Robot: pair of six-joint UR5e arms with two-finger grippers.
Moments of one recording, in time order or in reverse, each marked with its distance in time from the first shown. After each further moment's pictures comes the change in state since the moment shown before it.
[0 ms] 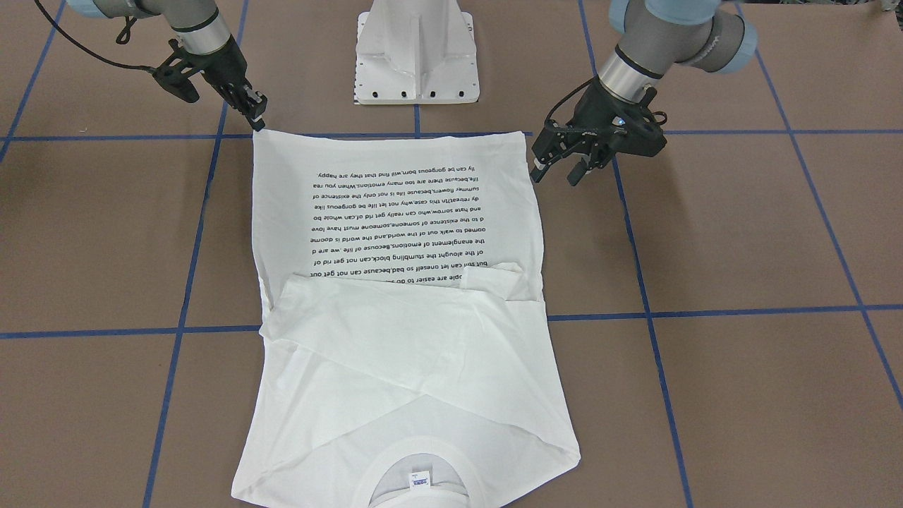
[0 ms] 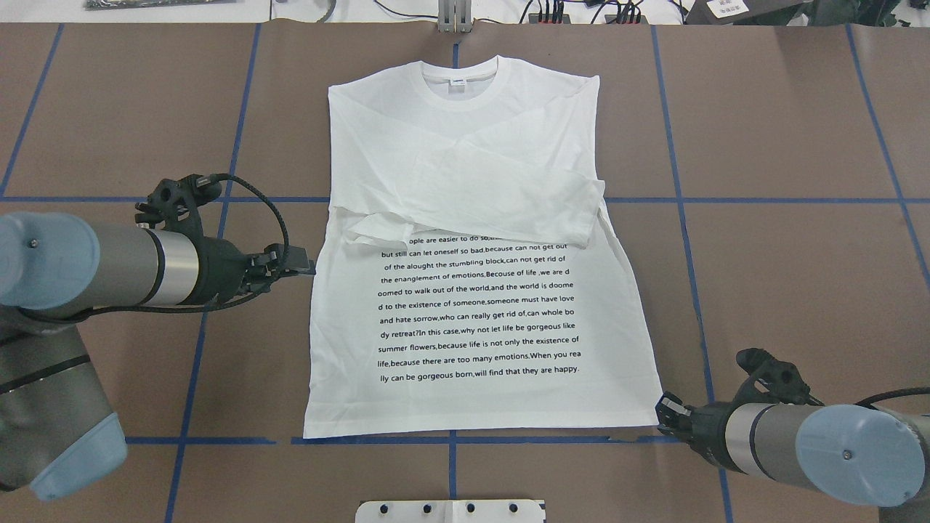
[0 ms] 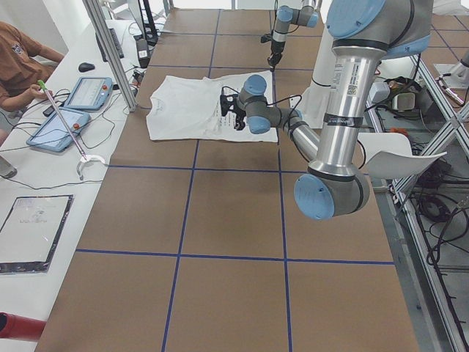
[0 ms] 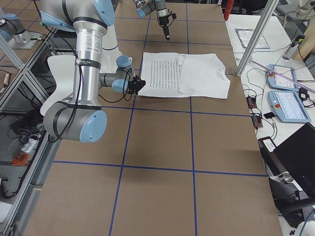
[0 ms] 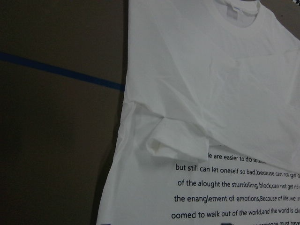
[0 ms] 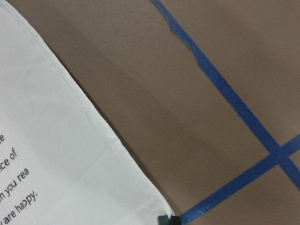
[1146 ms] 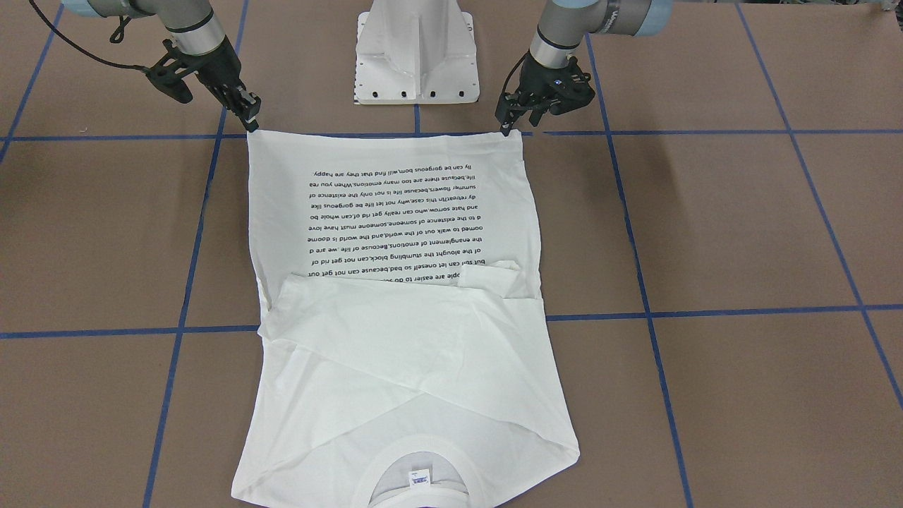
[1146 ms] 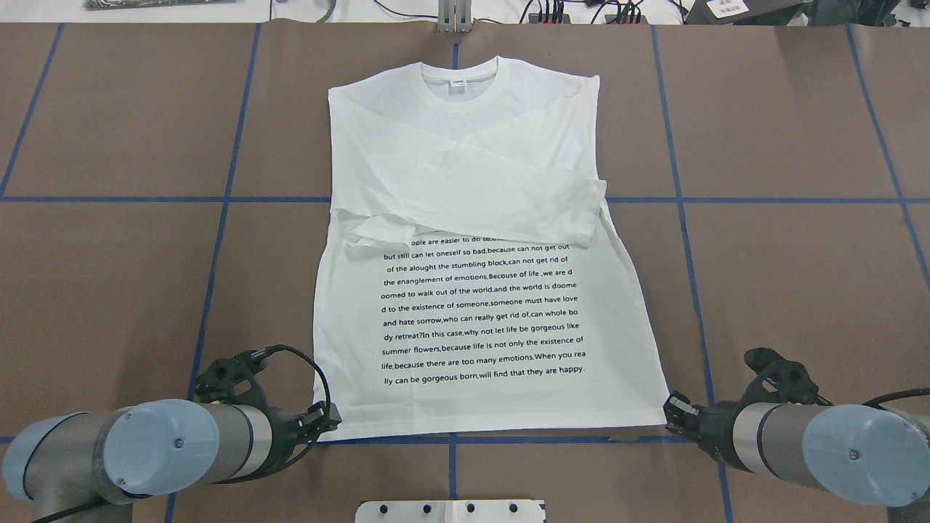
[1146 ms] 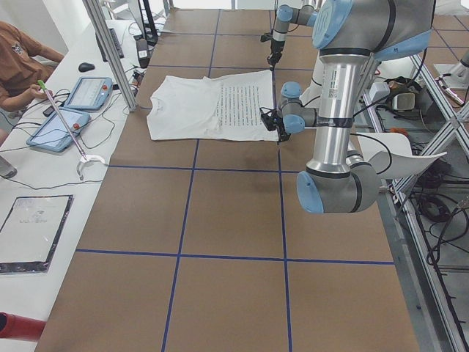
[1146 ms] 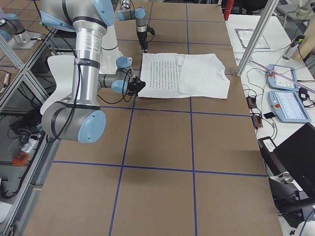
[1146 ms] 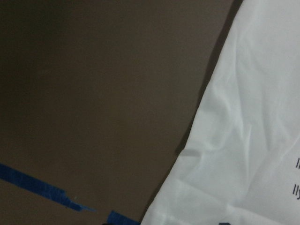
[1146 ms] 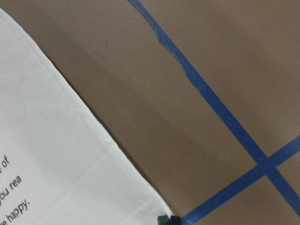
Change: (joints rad) left arm 0.355 0.006 -0.022 0.223 0.155 -0.365; right arm 0.002 -0.020 0.002 0.000 -0.005 0.001
